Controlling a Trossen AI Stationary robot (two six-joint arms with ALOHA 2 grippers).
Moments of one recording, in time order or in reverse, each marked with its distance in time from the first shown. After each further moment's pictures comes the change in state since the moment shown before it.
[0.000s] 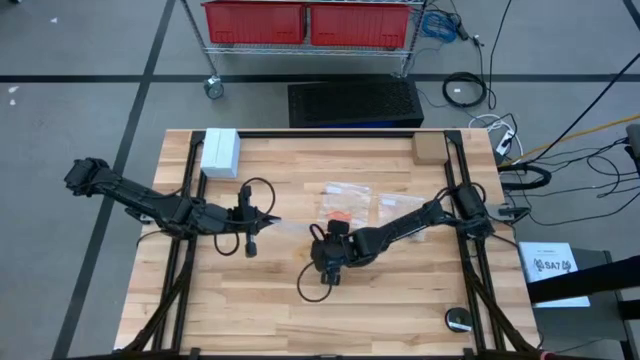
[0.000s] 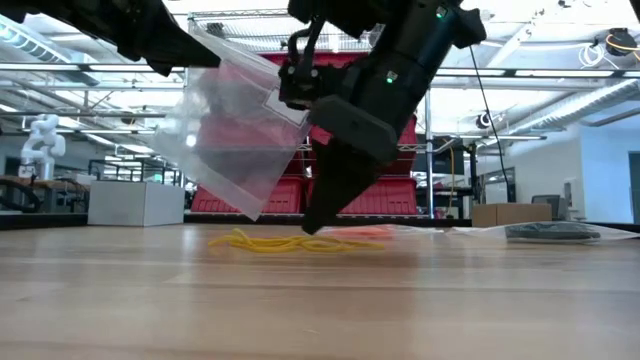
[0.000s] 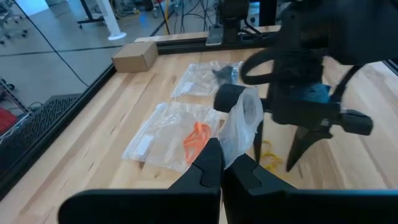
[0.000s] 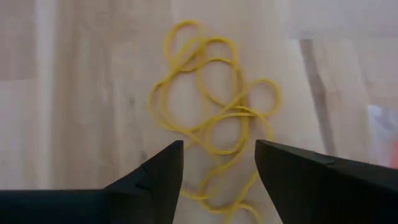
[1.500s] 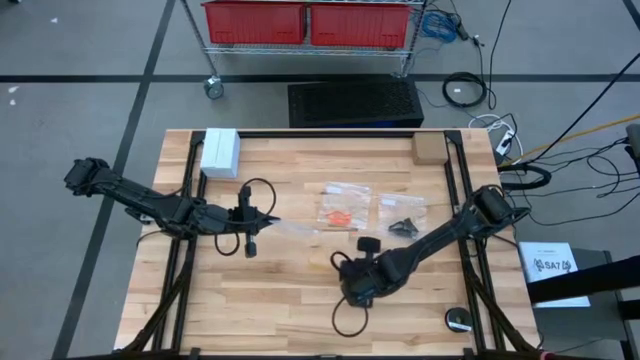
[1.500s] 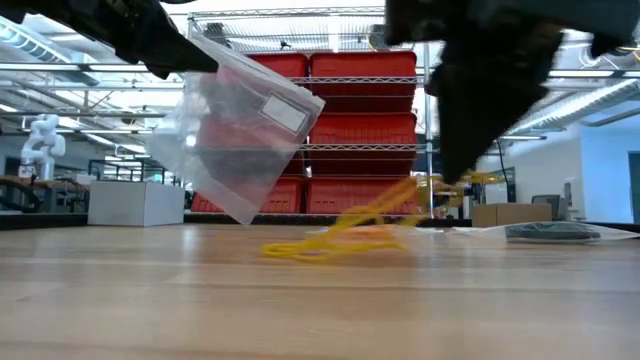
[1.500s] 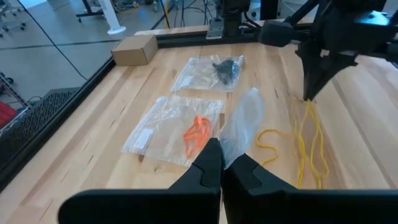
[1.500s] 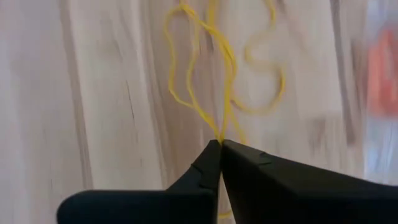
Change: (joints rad) left arm 0.000 0.000 0.000 -0.028 0.000 -0.019; right arm 0.203 -0.150 -0.001 -0.370 0.044 0.208
